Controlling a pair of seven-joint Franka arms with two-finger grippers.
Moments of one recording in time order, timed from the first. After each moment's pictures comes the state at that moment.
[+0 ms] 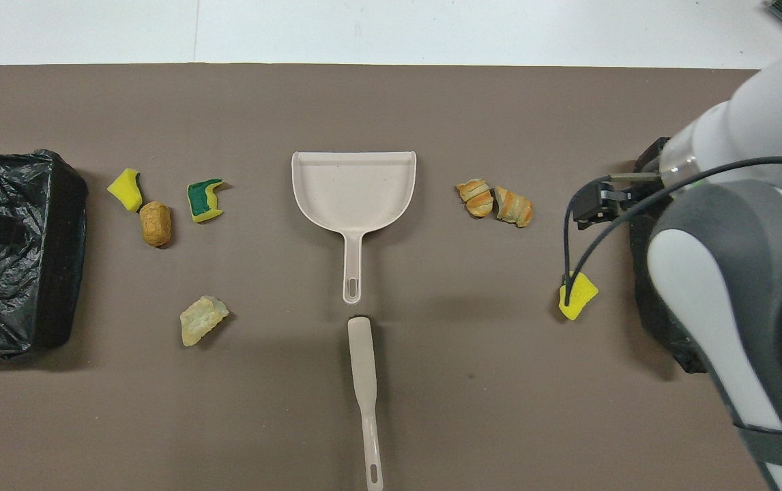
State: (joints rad) left arm -0.11 -0.05 0.04 -1.51 0.01 1.50 0.17; right arm 0.15 0.17 0.07 -1.53 0.02 1.64 0.26
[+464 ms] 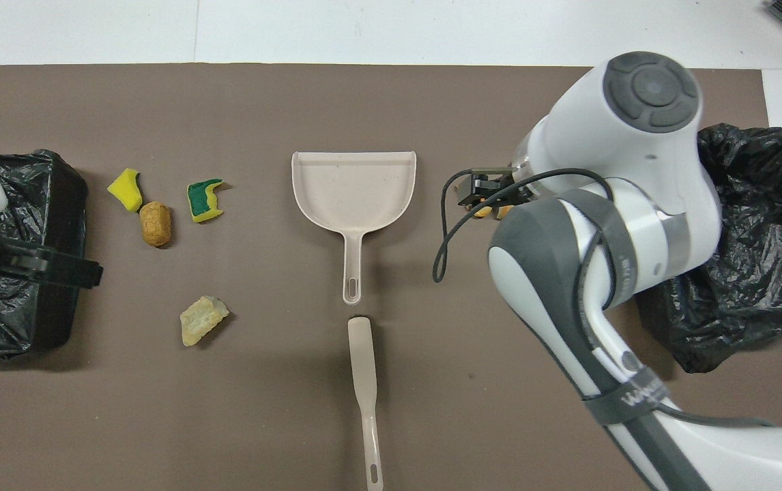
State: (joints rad) left arm -0.23 -0.16 0.03 -1.74 -0.04 1.55 0.07; right arm 0.31 0.32 0.07 -1.52 0.03 1.85 0.44
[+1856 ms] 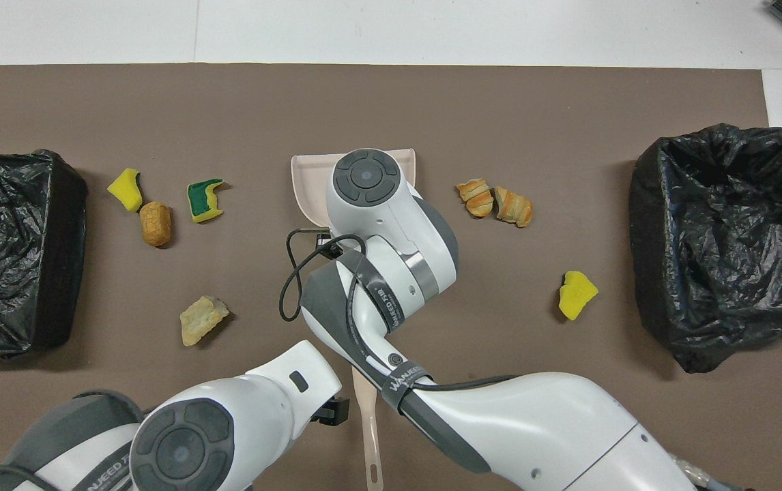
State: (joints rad) left arm -0.76 -0.34 0.02 -2.34 -0.08 2.01 -0.53; right arm 0.57 0.65 0.07 -1.34 0.08 1.94 0.66
